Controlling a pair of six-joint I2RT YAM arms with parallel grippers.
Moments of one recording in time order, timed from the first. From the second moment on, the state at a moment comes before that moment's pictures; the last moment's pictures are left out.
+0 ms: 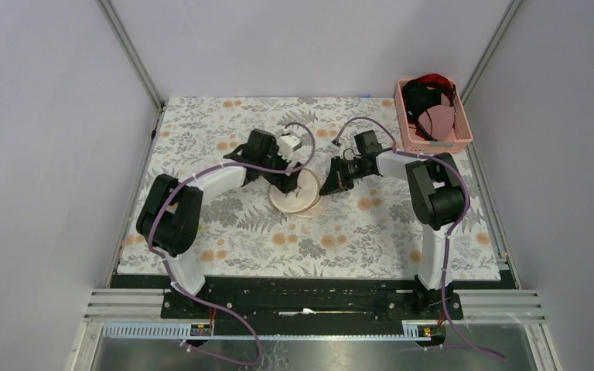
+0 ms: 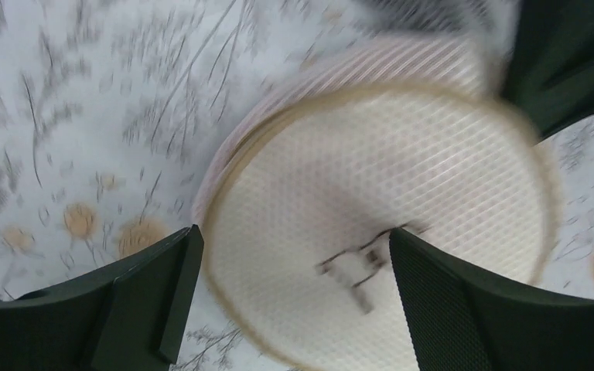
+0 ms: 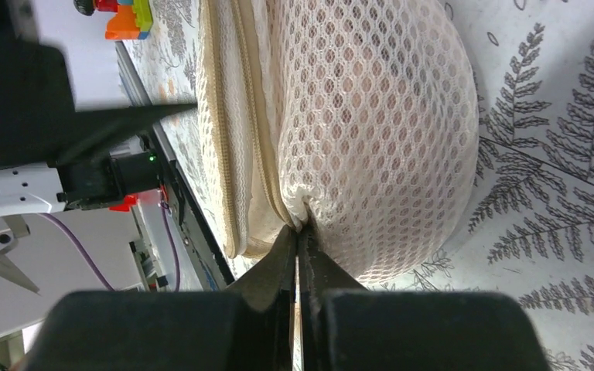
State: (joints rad) left arm -0.42 1.79 1.12 -0.17 0.38 0.22; right arm 0.33 2.05 1.25 -0.28 -0.94 0.27
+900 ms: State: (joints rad) left arm -0.84 1.84 1.23 -0.13 -0.39 0.01; right arm 0.34 2.06 1.18 -0.14 -0.95 0.46
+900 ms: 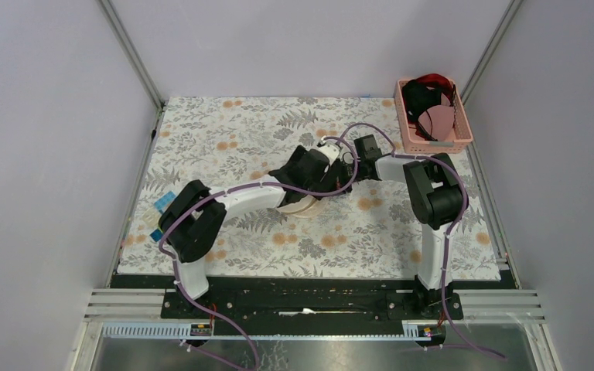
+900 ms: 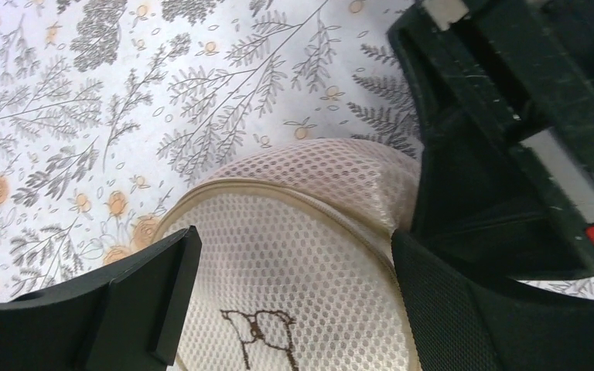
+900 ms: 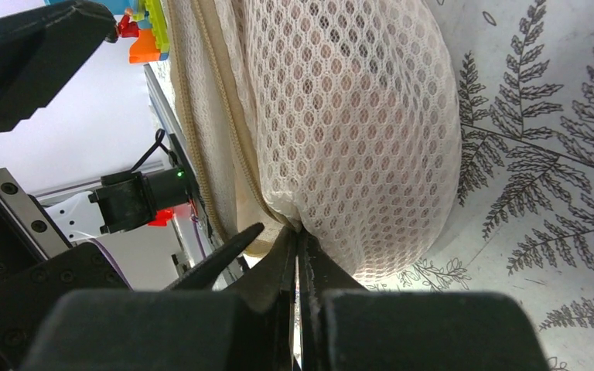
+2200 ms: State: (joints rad) left arm -0.41 1.35 1.04 -0.63 0.54 0.11; right arm 0.33 2.06 1.18 -0.15 -0.93 0.45
